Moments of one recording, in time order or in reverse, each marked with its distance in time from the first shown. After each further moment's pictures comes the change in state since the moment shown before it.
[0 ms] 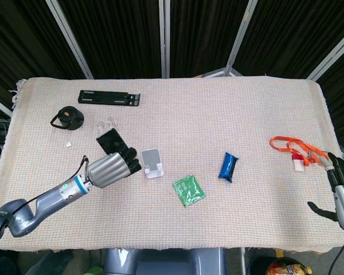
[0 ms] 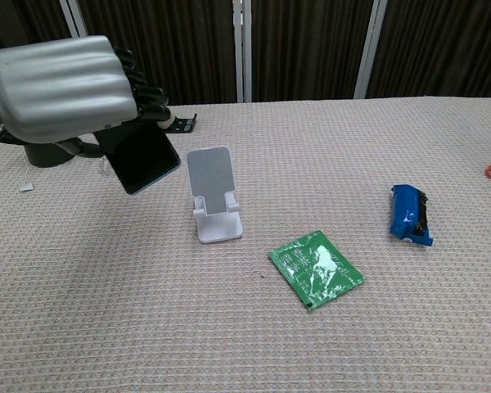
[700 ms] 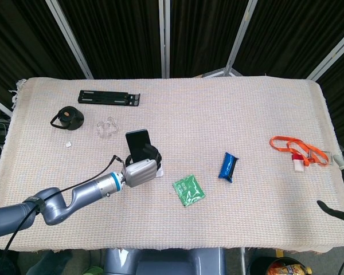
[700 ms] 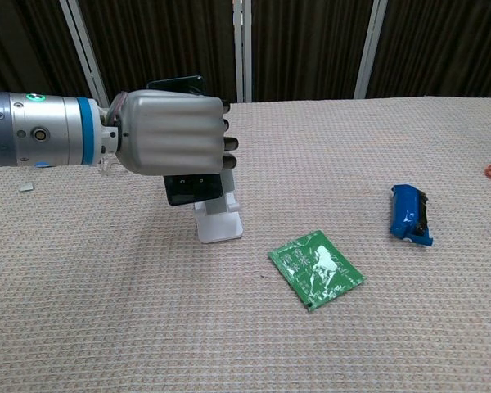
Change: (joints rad) left arm -0.154 -0.107 -0.099 -0.050 -0.172 -0.426 0.459; right arm -0.017 0.033 0.010 0.022 0.021 0.015 0.096
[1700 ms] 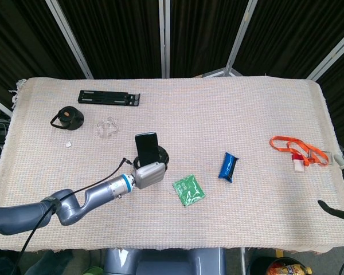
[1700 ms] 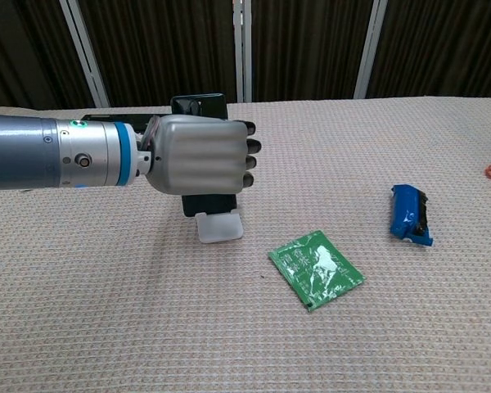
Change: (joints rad) left arm -0.069 -0.094 0.048 0.060 -0.114 0.001 0.118; right arm 0.004 -0.002 0.003 0.010 0.011 -0.016 -0.001
